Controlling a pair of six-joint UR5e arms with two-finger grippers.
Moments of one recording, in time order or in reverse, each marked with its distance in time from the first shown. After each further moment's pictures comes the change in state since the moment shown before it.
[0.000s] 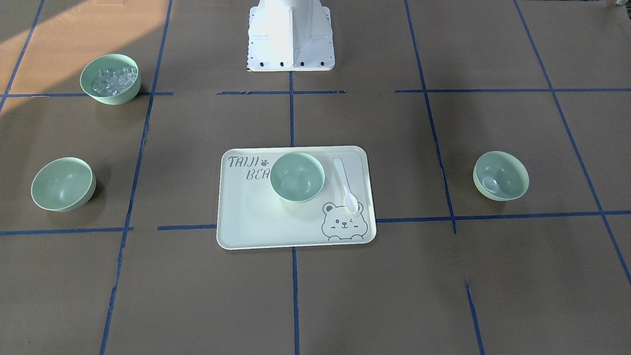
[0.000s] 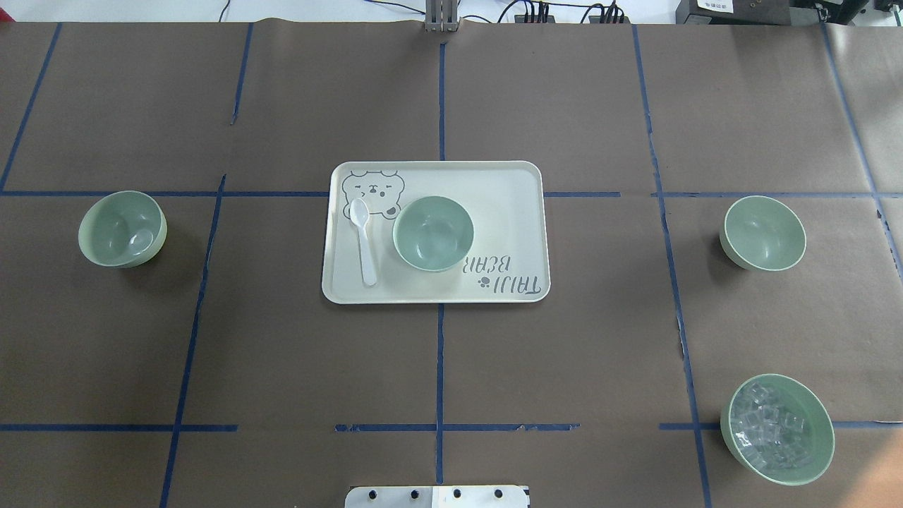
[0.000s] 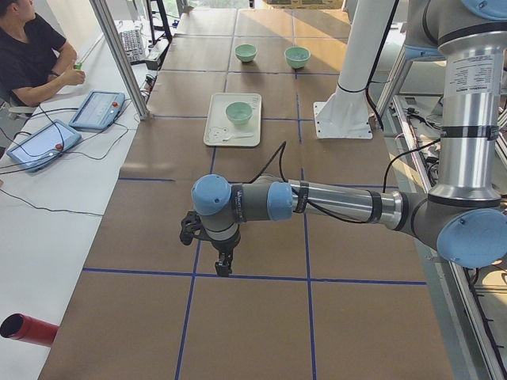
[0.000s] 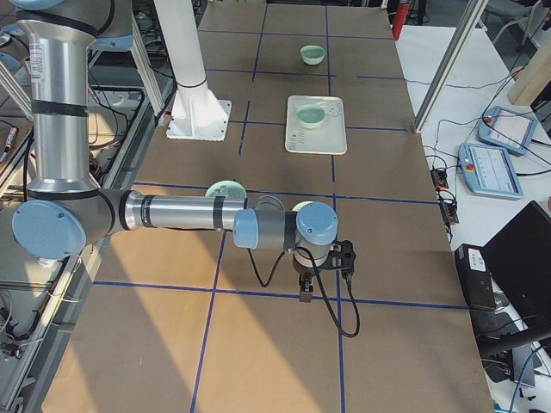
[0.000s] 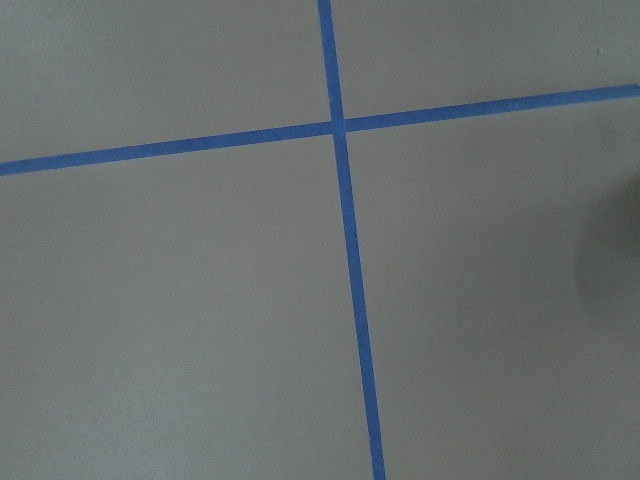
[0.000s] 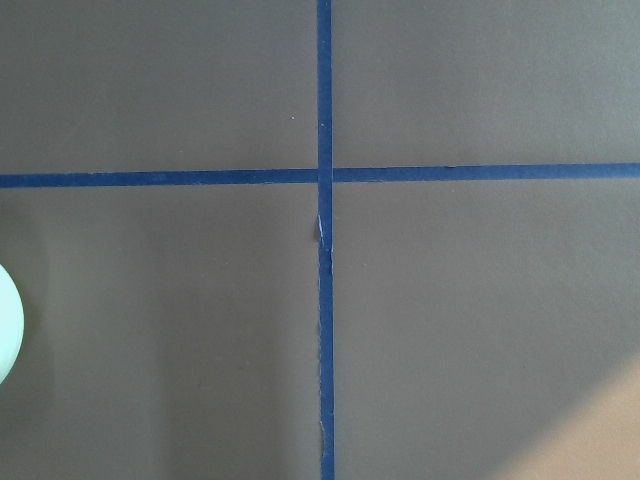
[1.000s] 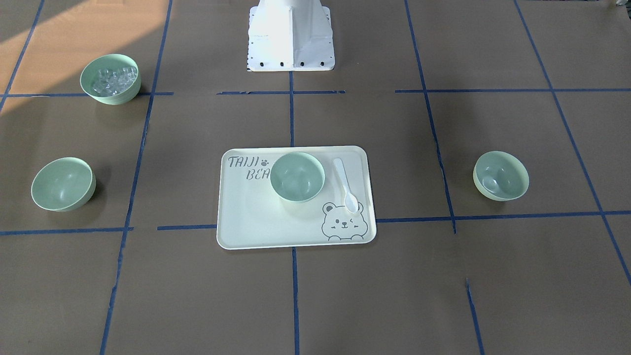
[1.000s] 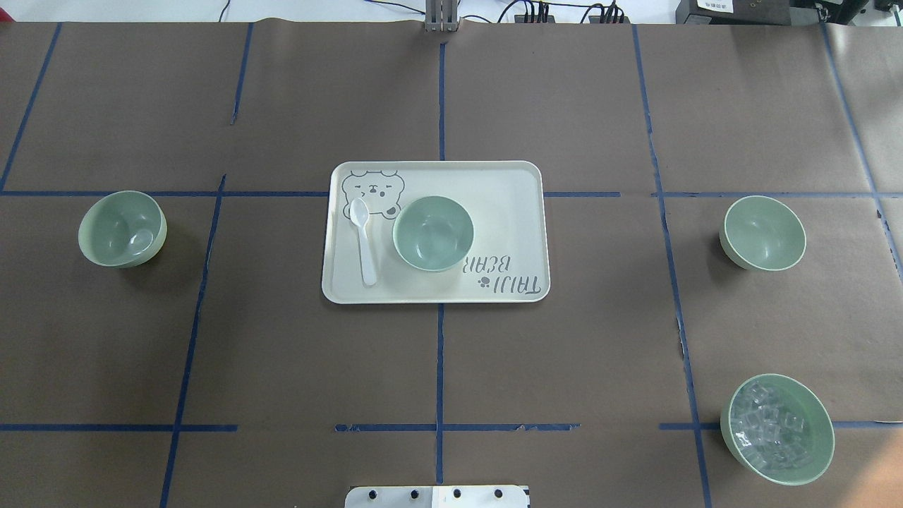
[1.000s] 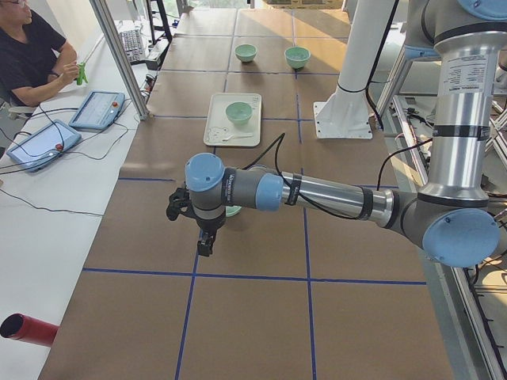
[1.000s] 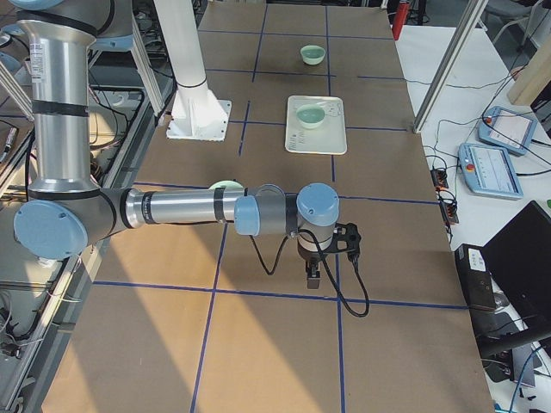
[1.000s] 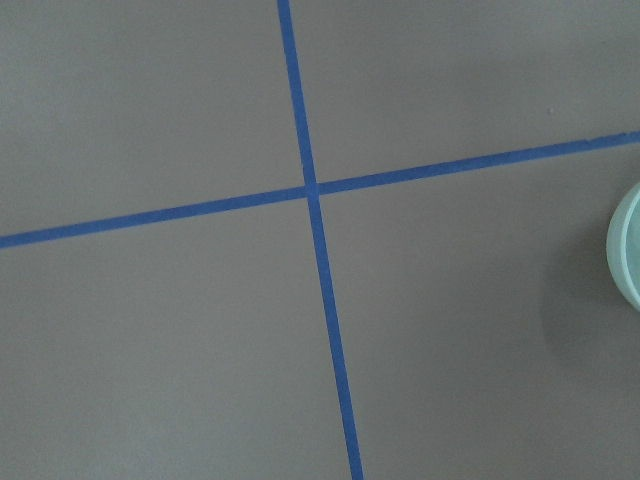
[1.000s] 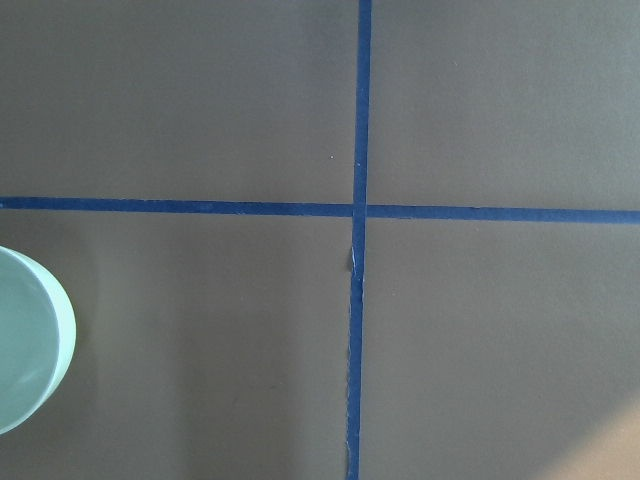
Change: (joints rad) left arm 0.060 -0.046 -0.008 -0.202 -0.012 -0.155; right arm 0.001 0.013 0.070 0.000 -0.001 0.004
